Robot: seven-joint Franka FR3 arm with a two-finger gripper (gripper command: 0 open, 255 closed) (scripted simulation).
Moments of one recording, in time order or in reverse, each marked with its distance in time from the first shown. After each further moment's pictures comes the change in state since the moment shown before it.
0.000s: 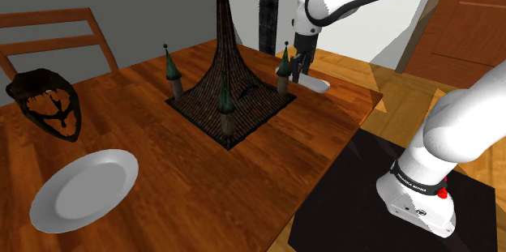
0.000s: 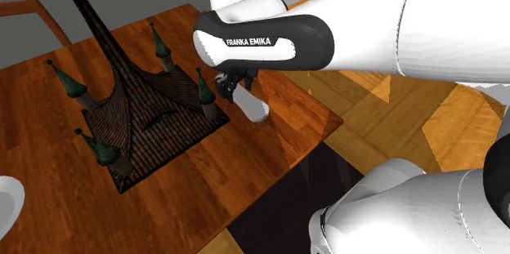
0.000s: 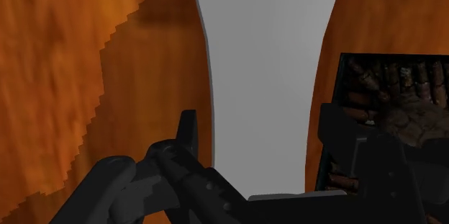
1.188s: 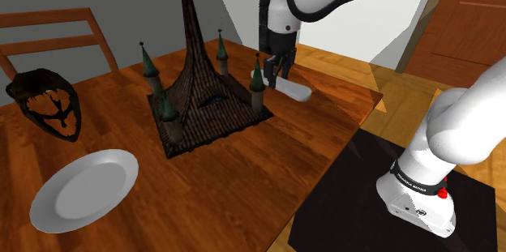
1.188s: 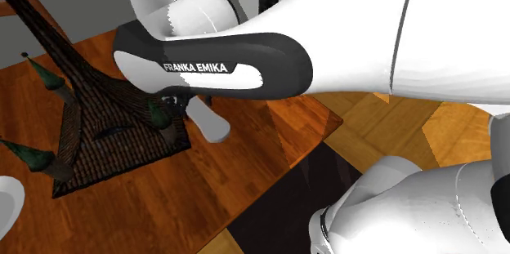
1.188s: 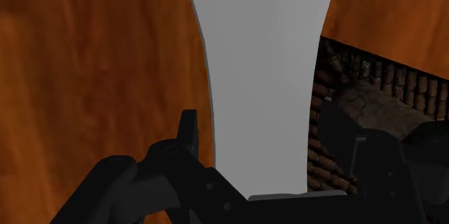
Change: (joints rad) arm 0.109 0.031 0.174 0.134 0.046 -0.080 0.273
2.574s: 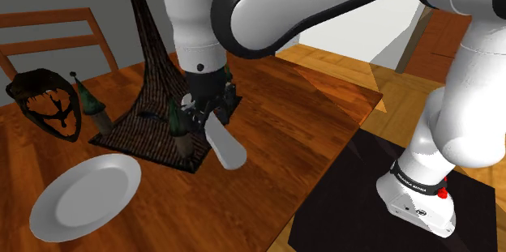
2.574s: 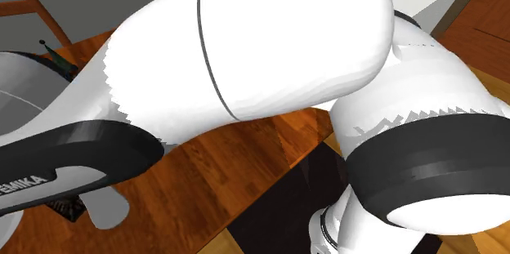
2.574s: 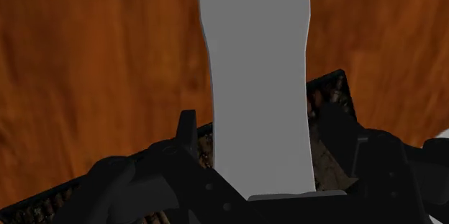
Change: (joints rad) arm 0.227 0.445 0.295 0.473 -0.145 -0.059 0.563
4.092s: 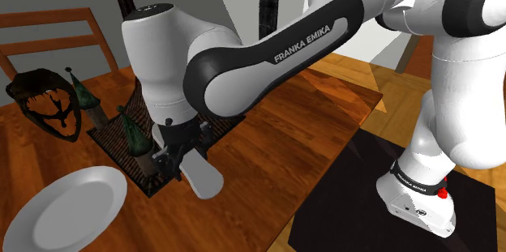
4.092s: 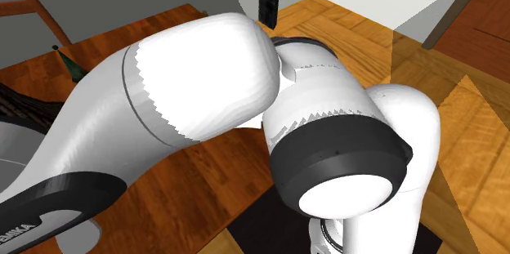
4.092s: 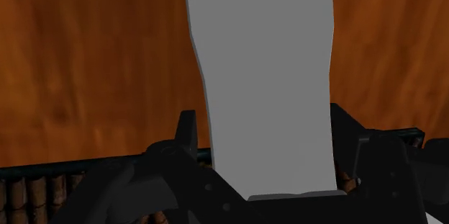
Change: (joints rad) arm 0.122 0.233 0.012 0.110 -0.135 0.109 0.165
